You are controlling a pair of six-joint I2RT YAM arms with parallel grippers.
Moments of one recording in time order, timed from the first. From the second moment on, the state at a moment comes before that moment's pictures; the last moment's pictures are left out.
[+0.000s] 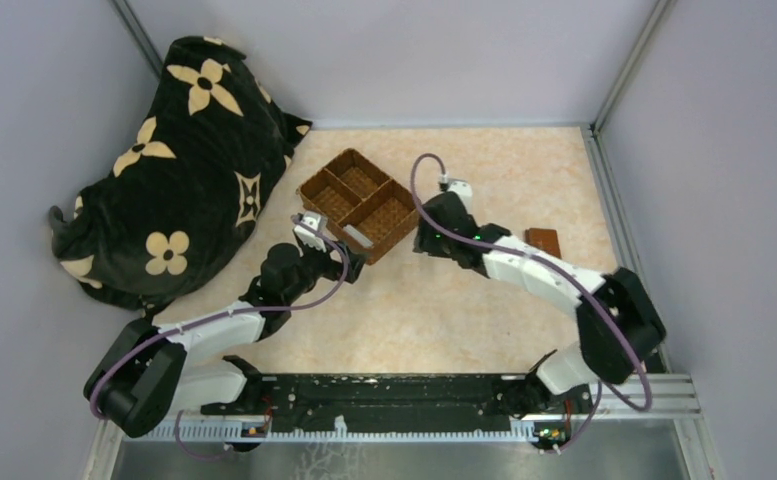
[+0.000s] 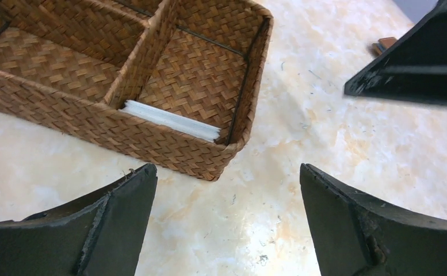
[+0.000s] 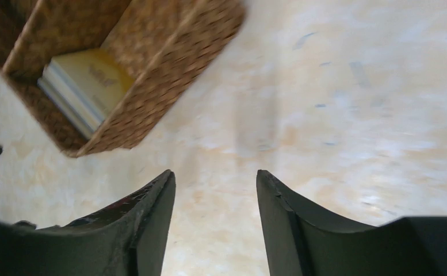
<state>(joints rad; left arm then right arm) -0.59 1.19 0.34 0.65 0.02 -0.30 0.71 1.52 0.99 -0.27 0.25 0.68</state>
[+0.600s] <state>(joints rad) -0.68 1.24 0.40 0.67 0.13 -0.32 0.18 1.33 0.87 -0.47 0.28 0.53</state>
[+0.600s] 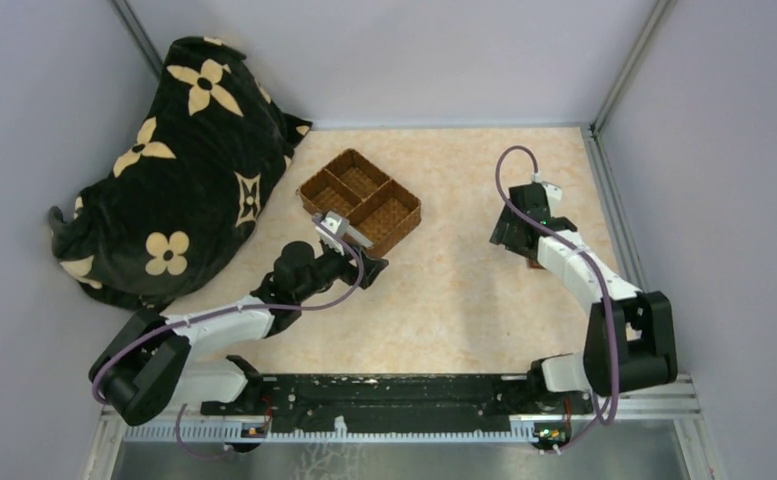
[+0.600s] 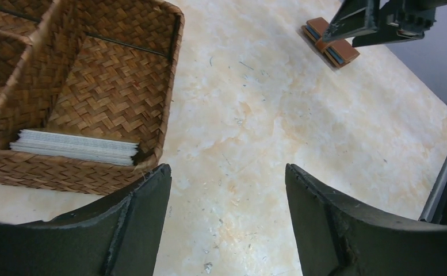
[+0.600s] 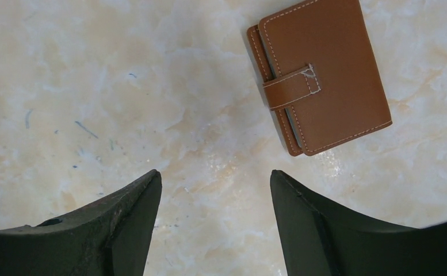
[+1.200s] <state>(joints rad) -0.77 1.33 0.45 0.65 0.09 -0.28 0.14 1.56 0.98 -0.48 0.55 0.49</state>
